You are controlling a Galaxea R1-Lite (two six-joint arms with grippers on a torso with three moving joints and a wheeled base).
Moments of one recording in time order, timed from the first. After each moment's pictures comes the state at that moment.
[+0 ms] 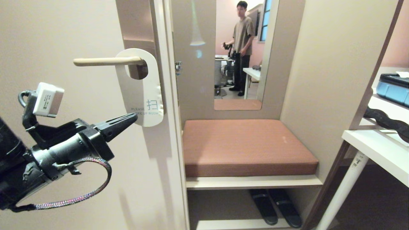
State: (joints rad) left arm -0.27 1.40 -0.41 -1.07 -0.40 -0.15; right arm 0.00 0.00 0.00 0.00 0.00 0.00
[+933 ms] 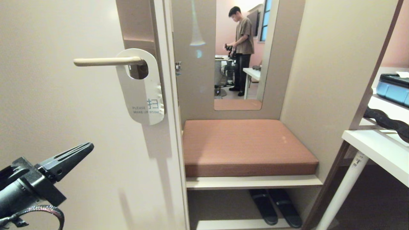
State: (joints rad) left arm -0.07 1.13 -0.14 -1.06 -0.40 -0.15; right arm 0.00 0.00 0.00 0.00 0.00 0.00
